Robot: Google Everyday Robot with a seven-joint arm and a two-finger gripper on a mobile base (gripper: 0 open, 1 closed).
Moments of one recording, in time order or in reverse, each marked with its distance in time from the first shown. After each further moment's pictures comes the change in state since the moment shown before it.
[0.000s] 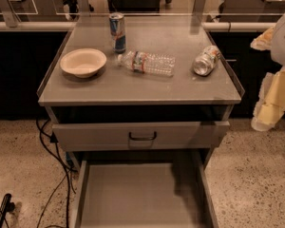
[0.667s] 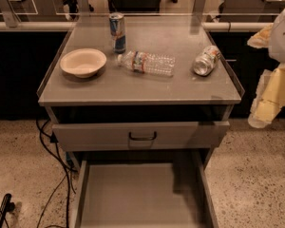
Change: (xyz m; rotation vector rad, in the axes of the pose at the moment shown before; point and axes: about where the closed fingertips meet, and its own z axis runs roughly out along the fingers) arm -0.005 -0.004 0.000 0.002 -0.033 -0.004
